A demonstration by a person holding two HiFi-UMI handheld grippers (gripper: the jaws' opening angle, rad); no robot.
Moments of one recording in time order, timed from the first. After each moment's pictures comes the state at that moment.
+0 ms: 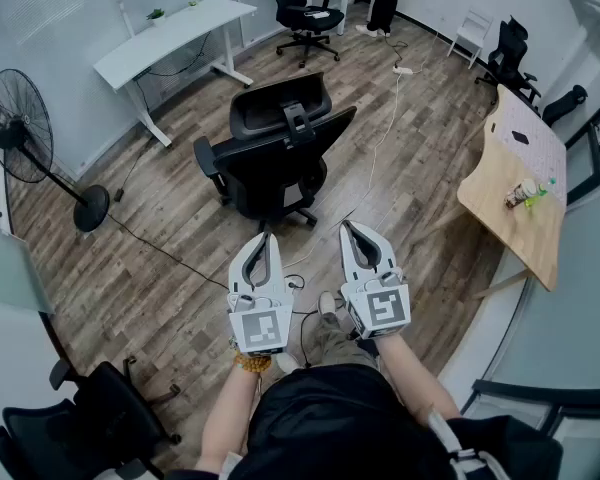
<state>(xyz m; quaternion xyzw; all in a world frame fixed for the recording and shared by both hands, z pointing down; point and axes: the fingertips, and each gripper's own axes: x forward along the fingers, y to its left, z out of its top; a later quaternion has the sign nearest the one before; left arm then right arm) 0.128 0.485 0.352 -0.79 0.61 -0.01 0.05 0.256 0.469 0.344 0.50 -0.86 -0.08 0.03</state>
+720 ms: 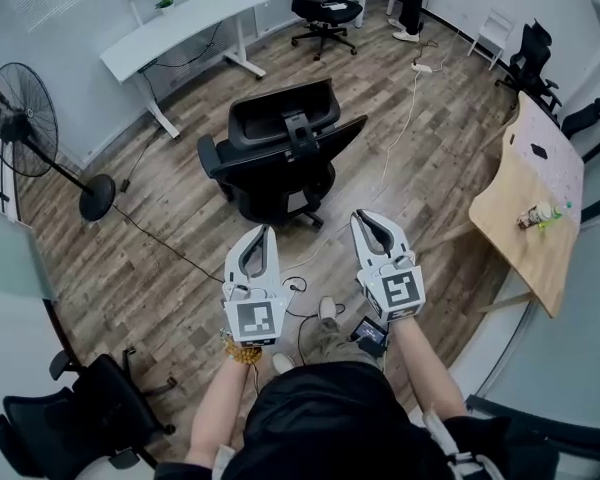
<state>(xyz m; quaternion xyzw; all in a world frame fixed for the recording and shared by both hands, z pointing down) 0.150 0.403 0.367 -0.79 0.61 -0.06 0.06 0.304 0.368 0.371 0.45 -0.89 -0.07 0.07</state>
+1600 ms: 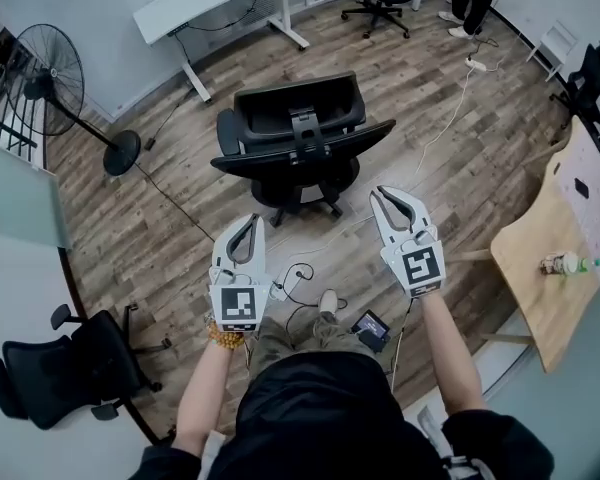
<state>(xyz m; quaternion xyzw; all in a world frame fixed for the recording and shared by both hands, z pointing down) 0.156 0.321 0.414 -0.74 0.65 -0.14 0.05 0.346 0.231 0.416 0.33 -0.93 -0.10 0.14</state>
